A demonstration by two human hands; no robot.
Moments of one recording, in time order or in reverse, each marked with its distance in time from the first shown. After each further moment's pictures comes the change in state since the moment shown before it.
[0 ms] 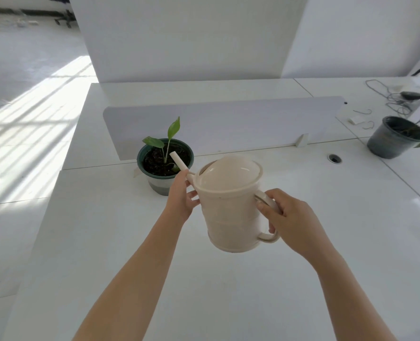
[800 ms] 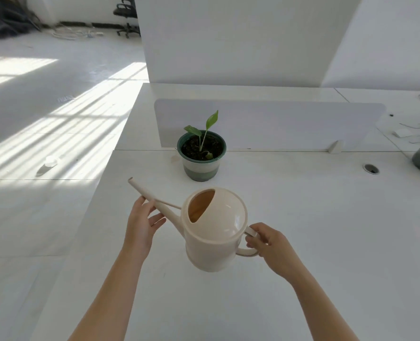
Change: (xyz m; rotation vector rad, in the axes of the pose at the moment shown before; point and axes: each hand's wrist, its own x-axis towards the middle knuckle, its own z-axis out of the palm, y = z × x) left_hand -0.110 -0.018 -0.138 0.095 0.259 0.350; right_hand -0.038 0.042 0.088 0.282 -0.306 0.016
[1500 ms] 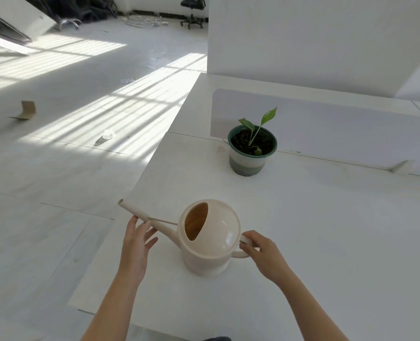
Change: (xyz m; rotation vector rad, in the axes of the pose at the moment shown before) left_hand -0.059 -0.025 -0.097 -0.049 0.305 0.009; right_hand 0.020 0.000 0.077 -0.093 -0.238 -0.120
